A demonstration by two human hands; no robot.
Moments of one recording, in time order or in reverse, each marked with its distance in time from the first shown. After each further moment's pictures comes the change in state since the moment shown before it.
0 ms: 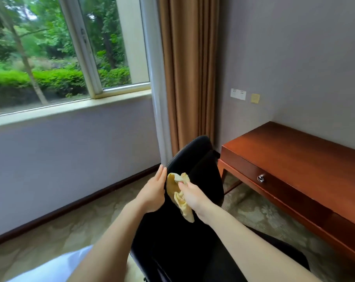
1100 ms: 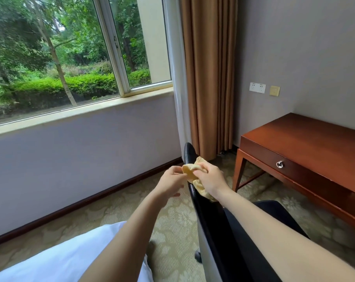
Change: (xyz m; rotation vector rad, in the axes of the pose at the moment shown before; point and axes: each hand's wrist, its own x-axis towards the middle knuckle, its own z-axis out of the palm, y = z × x) left_hand -0.143 0.031 -0.016 -0.793 0.115 -0.340; right_hand -0.104 -0.002 0.045 -0.149 0.210 -0.291
